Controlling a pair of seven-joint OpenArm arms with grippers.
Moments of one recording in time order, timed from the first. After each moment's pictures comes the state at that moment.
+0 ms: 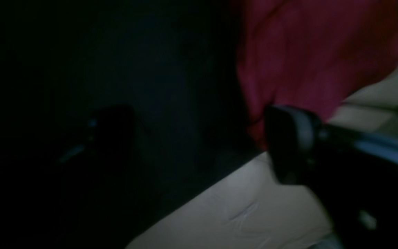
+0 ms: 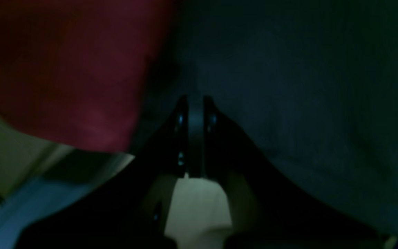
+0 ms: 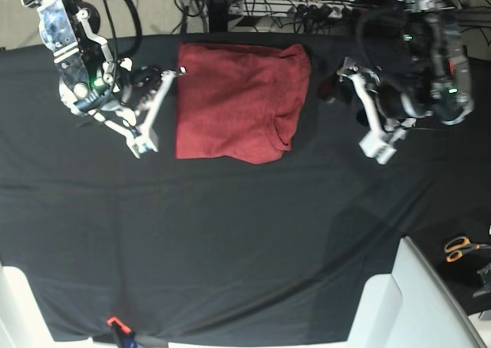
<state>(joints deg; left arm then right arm) 11.3 -16.4 -19.3 95.7 -44.7 -41.1 76.6 -11.0 14.9 -18.5 99.8 12.9 0.0 -68.8</state>
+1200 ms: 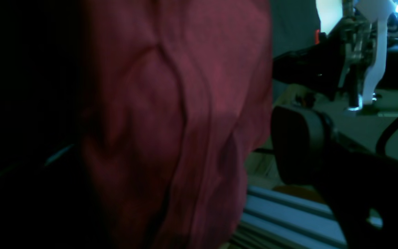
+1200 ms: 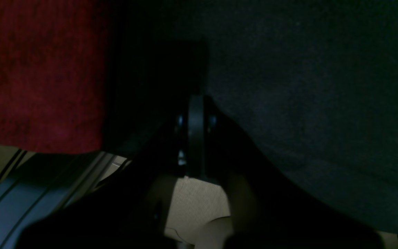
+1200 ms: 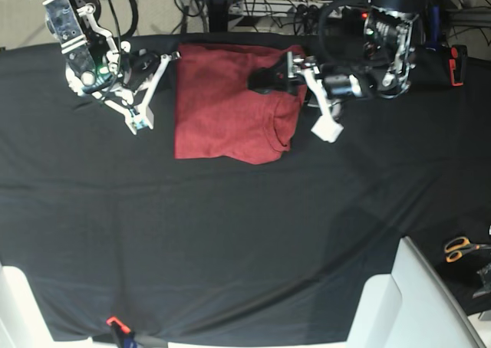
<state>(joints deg) 7.4 -12.2 -2.1 66.4 -52.9 -42.6 57.2 -12.8 14.5 -18.4 92.4 13.0 0.2 -62.4</state>
